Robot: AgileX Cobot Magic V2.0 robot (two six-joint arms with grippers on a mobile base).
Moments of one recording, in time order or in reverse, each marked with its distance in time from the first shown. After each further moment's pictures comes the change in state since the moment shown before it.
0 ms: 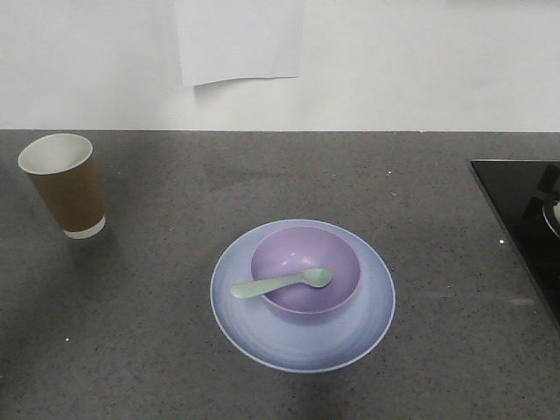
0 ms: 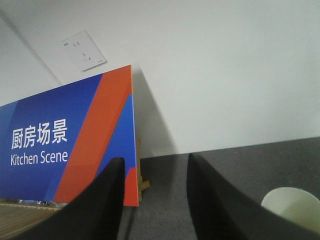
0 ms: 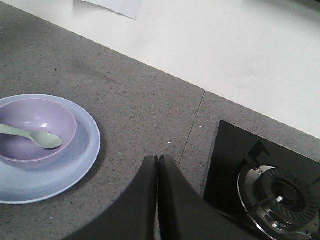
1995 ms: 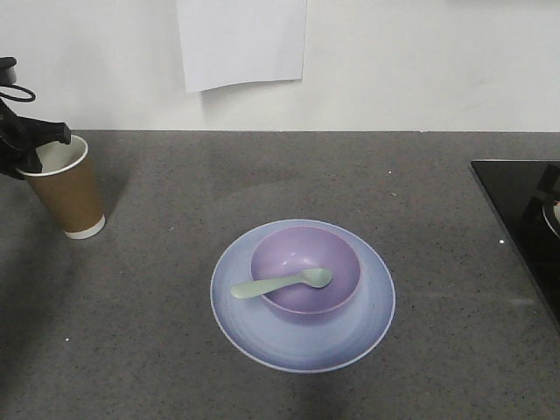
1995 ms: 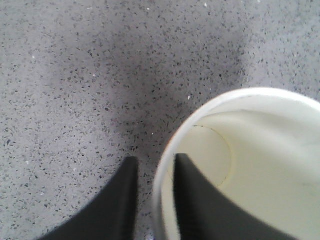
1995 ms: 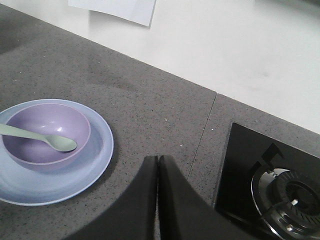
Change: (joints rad) left arm 0.626 0.660 0.003 -1.061 -0.138 0.304; right arm 0.000 -0.009 0.000 0.039 0.001 -0.001
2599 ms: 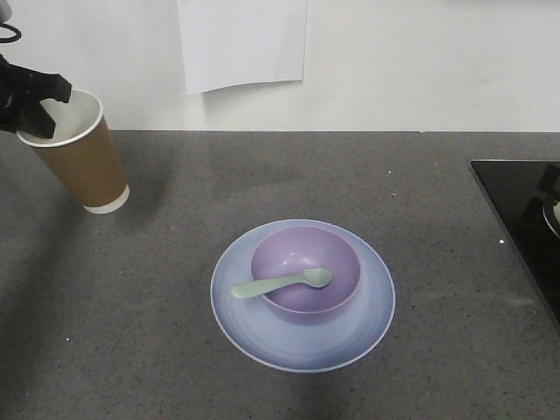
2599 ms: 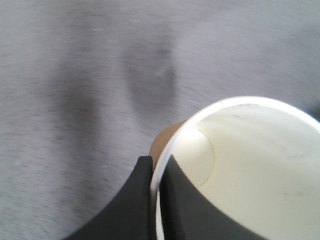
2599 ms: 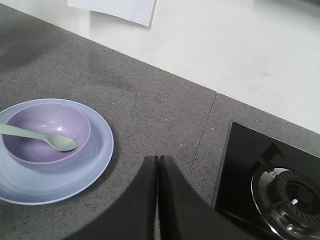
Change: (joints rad) left arm -0.093 -0.244 0.000 -0.186 0.134 0.171; right arm 0.000 0.000 0.000 0.000 0.001 0.000
